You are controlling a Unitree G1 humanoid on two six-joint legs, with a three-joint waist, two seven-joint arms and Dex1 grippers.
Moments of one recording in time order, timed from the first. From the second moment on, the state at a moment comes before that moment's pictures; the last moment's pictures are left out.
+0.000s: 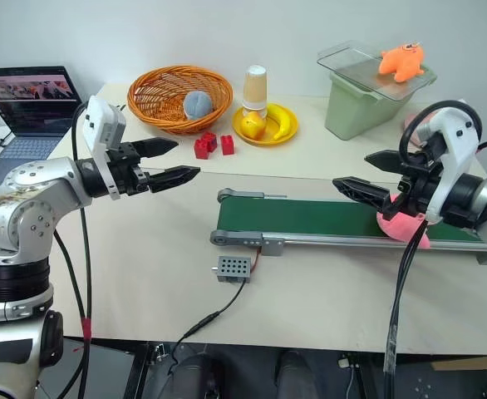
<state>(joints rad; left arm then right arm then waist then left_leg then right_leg) -0.70 0.62 0.17 -0.24 -0.53 0.90 -0.80 -0.42 -1.01 -0.41 -0.40 0.82 1.02 0.69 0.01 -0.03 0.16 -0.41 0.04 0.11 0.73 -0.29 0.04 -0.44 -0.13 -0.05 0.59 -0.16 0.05</state>
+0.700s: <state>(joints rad) -0.61 0.59 0.13 -0.27 -0.51 0.77 -0.69 -0.33 -0.97 -0.40 -0.41 0.75 0.93 0.67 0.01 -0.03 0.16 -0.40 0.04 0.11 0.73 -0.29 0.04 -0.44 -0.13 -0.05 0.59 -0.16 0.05</state>
